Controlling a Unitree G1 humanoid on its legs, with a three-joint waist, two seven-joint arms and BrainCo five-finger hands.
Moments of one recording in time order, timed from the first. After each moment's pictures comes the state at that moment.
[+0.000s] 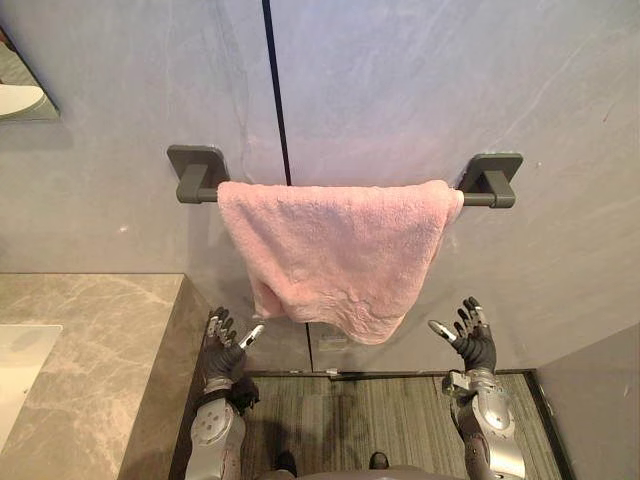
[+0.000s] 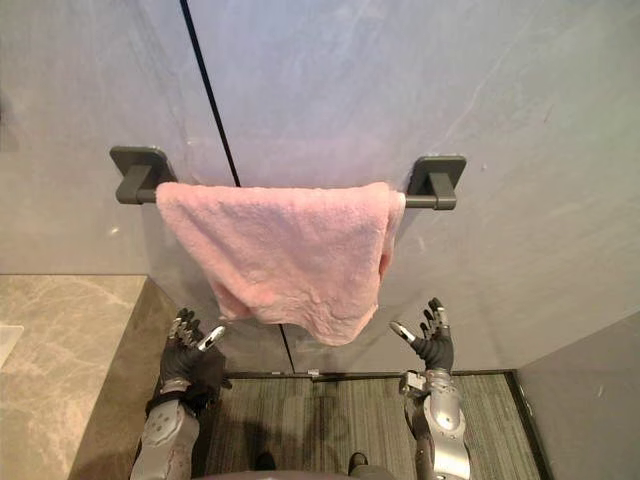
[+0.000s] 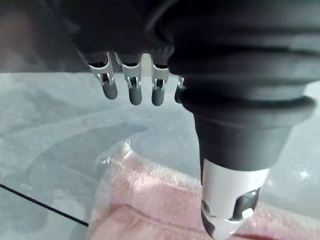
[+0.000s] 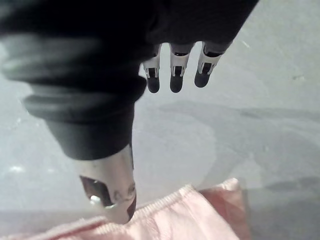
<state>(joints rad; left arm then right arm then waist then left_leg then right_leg) 0.25 0.00 0.10 0.17 -0.24 -0.21 0.15 0.20 0.02 -0.17 0.13 0.19 -0.19 -0.11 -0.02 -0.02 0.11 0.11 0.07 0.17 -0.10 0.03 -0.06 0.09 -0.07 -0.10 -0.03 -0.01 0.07</state>
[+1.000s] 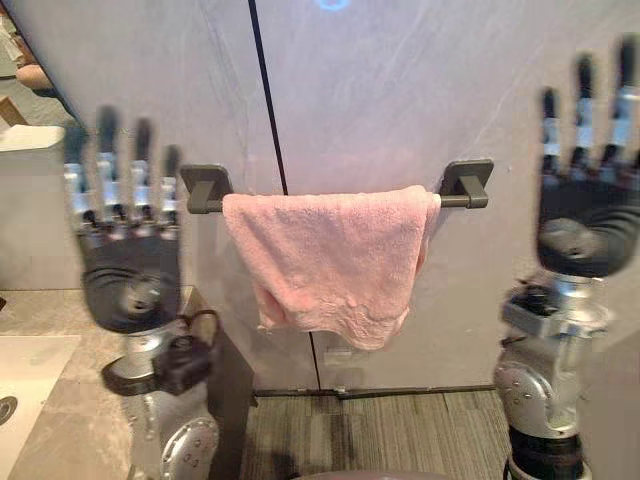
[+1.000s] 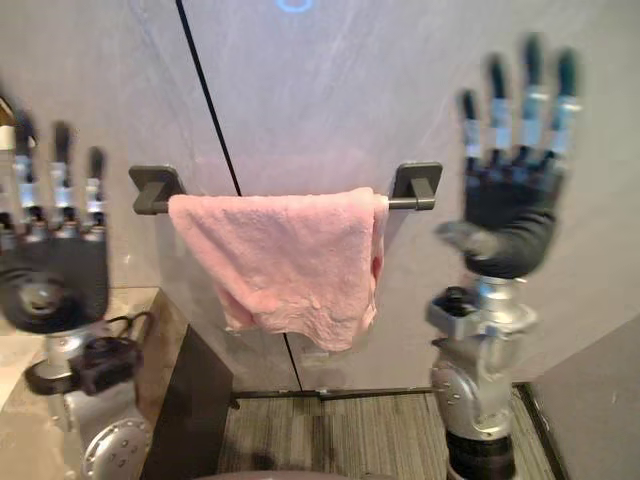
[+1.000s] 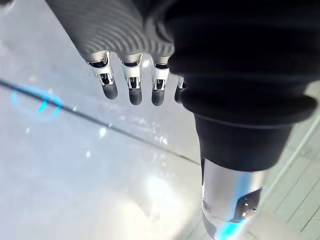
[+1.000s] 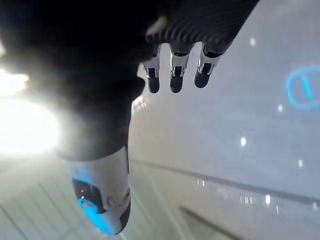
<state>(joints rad) 0.17 0.18 -0.12 -0.73 -0.70 -0.38 -0.12 -0.15 -0.22 0.11 -0.60 0.60 -0.38 0.12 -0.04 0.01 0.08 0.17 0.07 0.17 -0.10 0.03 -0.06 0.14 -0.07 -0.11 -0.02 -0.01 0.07</state>
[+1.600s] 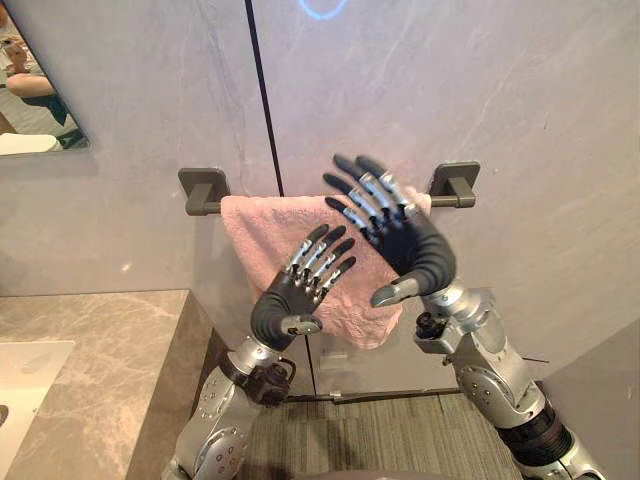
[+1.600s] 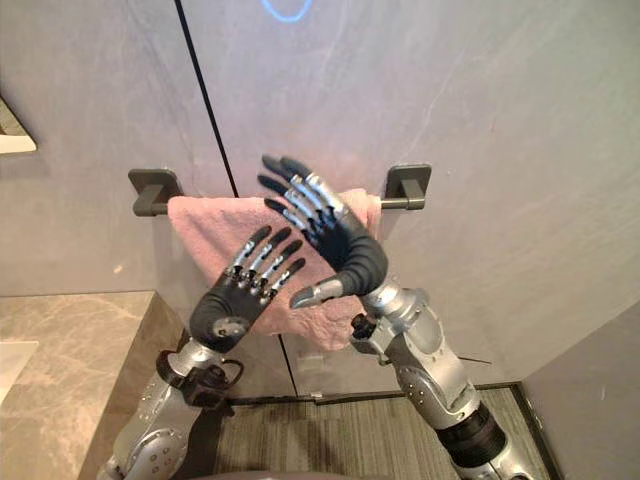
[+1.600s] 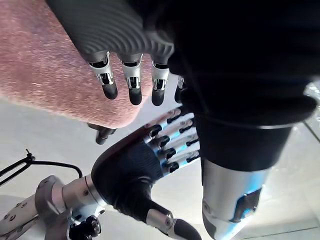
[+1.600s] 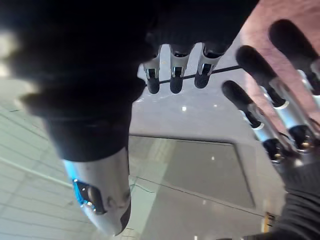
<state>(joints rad) 0.18 0.35 -0.38 -0.42 -0.79 -0.18 -0.35 -0.21 -0.40 0.42 -0.37 0.68 -0.21 0.29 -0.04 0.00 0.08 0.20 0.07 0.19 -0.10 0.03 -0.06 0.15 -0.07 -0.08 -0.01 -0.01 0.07</state>
